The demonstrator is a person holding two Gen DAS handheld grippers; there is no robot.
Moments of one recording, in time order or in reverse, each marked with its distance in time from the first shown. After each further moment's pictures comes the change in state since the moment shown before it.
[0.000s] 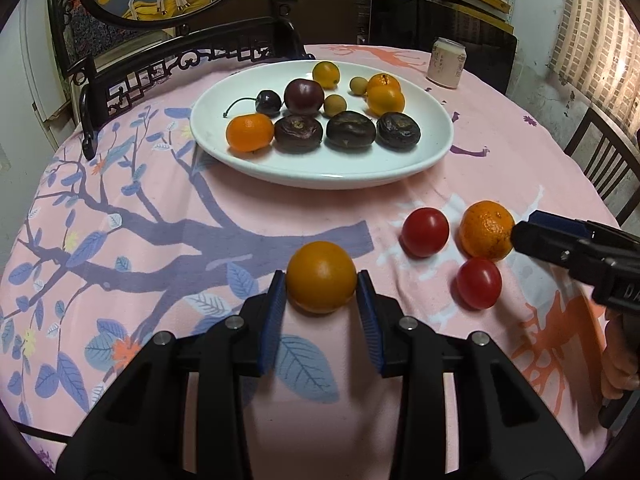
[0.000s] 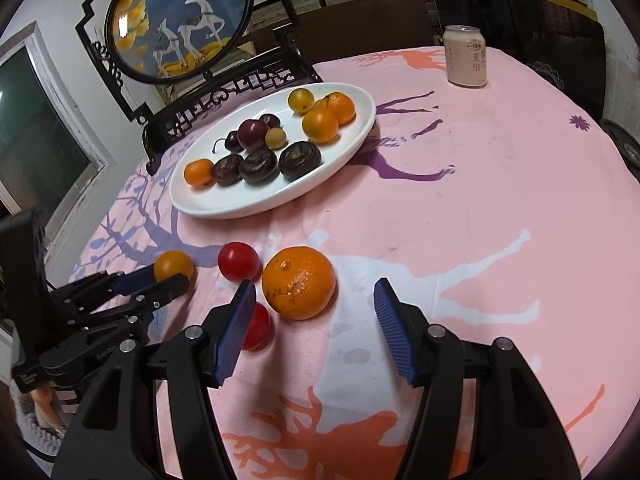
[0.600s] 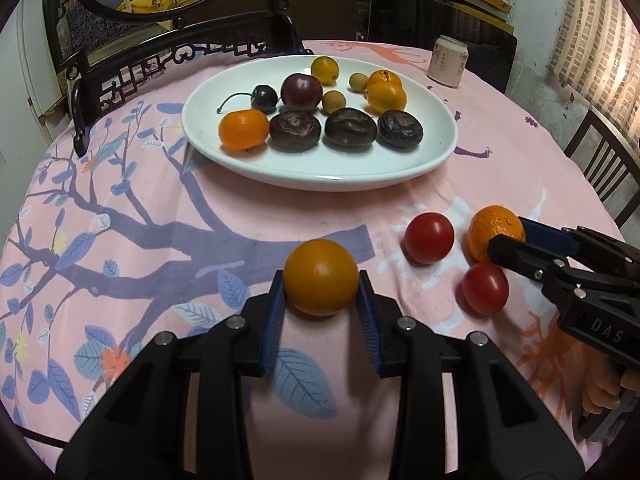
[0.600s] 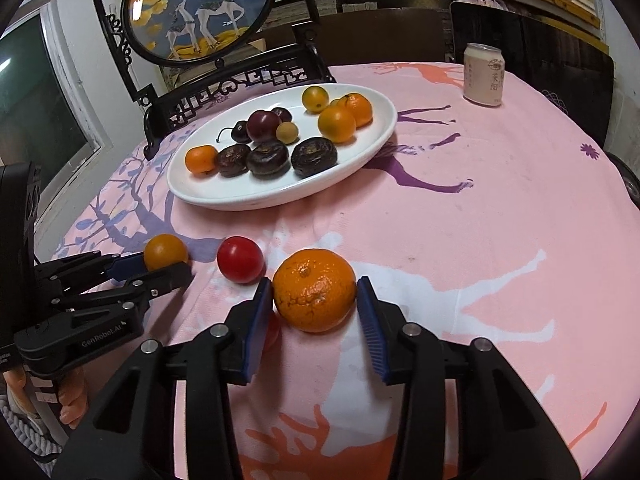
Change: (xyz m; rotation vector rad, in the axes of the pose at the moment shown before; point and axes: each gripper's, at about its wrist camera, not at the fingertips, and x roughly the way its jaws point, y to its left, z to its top) left arm 0.009 0.002 0.005 -0.017 0.010 -0.017; right arm 0.013 0.013 -0.004 -0.082 -0.032 -0.048
